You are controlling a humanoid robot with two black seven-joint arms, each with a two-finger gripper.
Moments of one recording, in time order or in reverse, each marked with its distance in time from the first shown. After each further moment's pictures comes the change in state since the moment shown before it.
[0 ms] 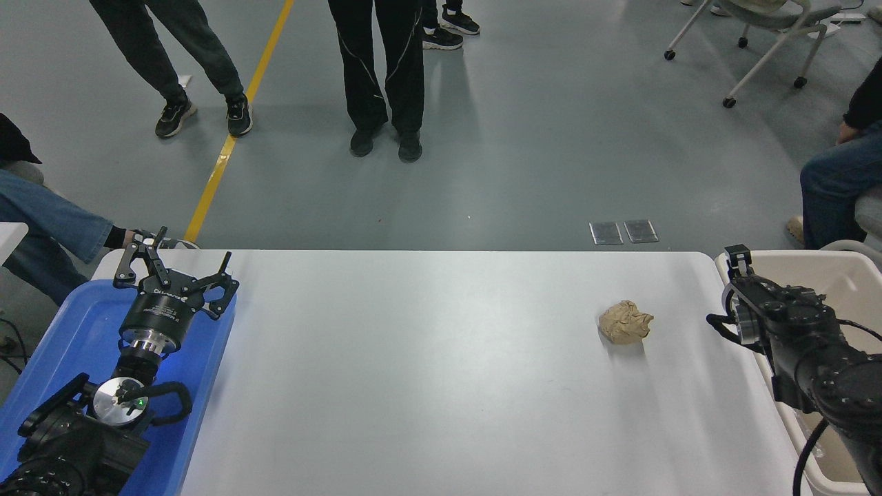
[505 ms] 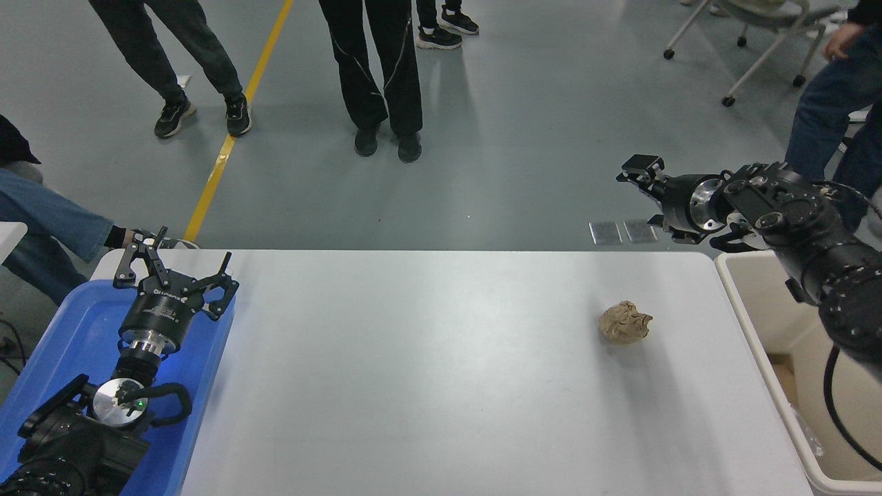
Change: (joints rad) left arm 0.001 0.001 0.000 0.002 -0.001 0.000 0.000; right arm 0.426 -0.022 -0.190 0.233 -0.128 0.629 0.132
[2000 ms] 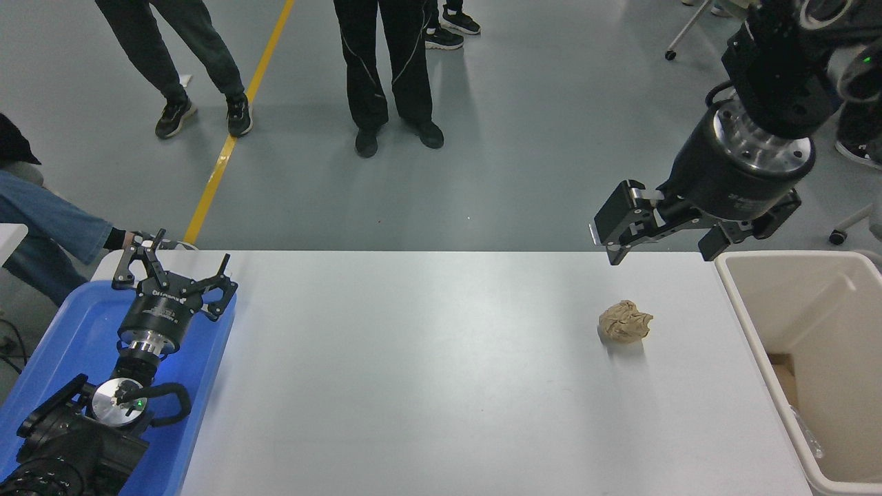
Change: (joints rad) left arm 0.001 0.001 0.001 0.000 0.001 0.000 0.000; right arm 1.114 -0.201 -0.455 1.293 0.044 0.134 -0.428
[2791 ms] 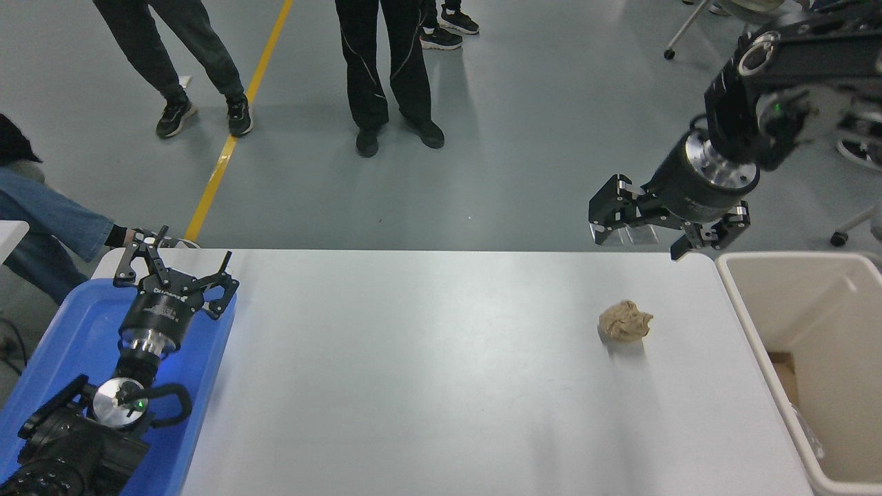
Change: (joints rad) left arm -0.002 0.000 0.002 -0.001 0.000 0.000 0.003; right arm -0.659 0.048 0.281 -0.597 0.002 -0.099 -0.011
